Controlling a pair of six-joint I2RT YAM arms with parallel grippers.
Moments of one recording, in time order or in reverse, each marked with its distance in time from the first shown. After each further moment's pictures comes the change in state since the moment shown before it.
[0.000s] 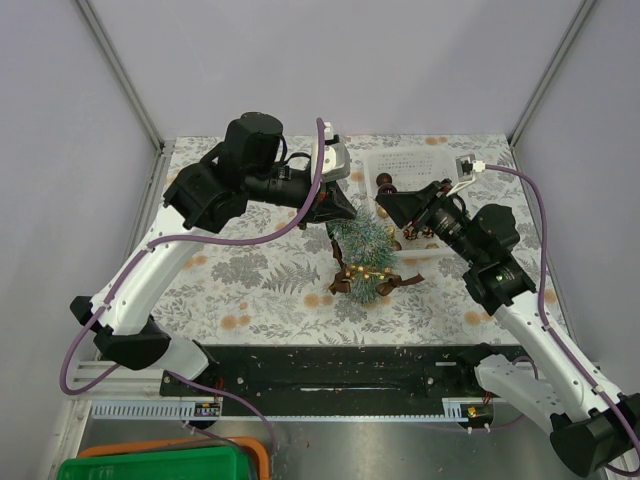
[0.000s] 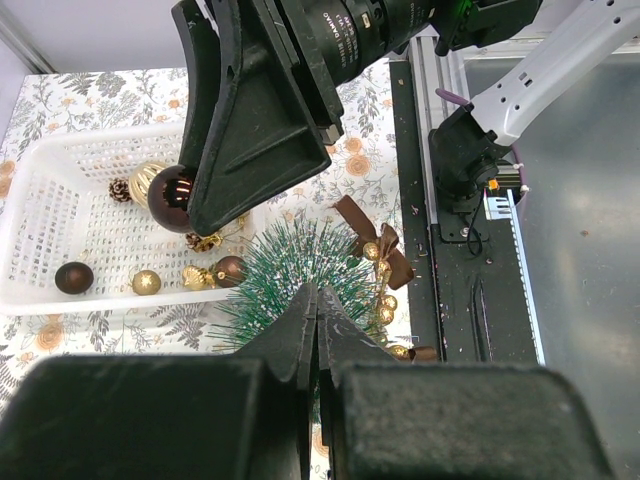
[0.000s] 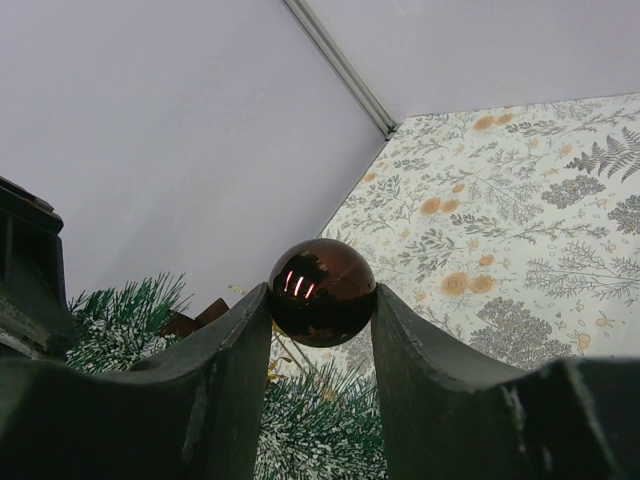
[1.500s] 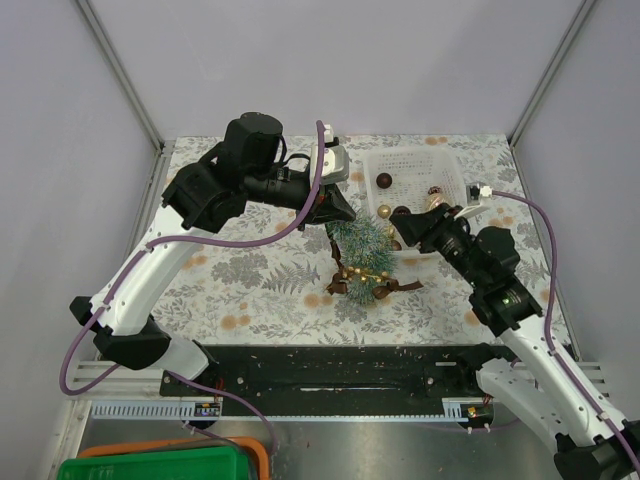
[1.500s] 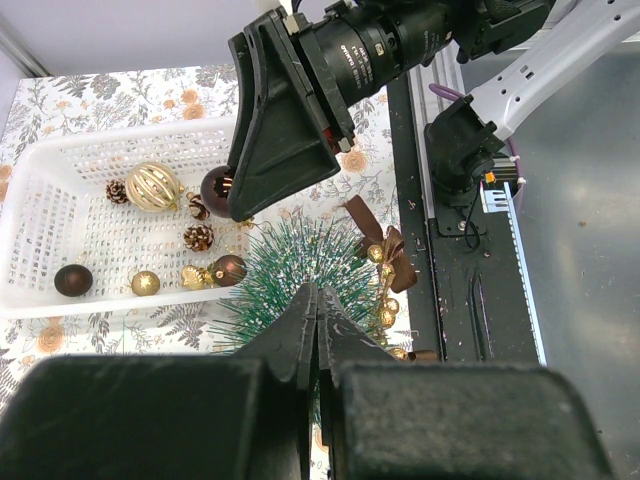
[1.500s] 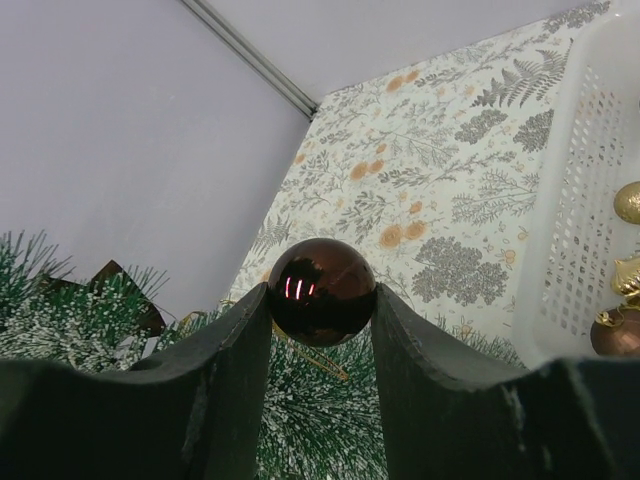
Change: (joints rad) left arm -0.001 0.001 0.013 -0.027 0.013 0.027; right arm 0.000 -0.159 -0.137 -0.171 0.163 0.019
